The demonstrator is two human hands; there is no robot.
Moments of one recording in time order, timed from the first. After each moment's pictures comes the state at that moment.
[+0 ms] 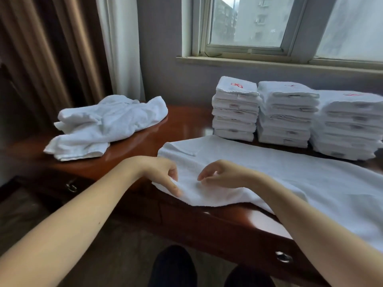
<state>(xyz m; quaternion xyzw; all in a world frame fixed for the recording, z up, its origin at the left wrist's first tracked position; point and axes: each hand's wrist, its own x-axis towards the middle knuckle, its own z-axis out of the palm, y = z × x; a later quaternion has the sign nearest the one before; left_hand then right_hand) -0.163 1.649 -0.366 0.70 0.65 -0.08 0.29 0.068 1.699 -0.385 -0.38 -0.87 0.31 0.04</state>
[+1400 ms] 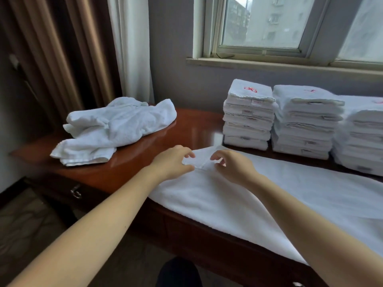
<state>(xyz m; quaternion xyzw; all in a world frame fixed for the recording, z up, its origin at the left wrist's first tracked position) -0.161 1.691 -0.387 0.68 0.70 0.17 0.12 0.044 1.773 -0.413 -0.45 -0.87 0.12 0.18</state>
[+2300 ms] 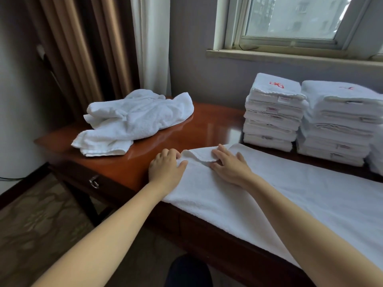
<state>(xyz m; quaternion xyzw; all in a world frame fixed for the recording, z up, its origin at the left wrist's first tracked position) -0.197 1.676 -0.449 0.53 0.81 0.26 -0.02 -0.011 1.786 -0.441 -0.44 -0.88 0.16 0.08</state>
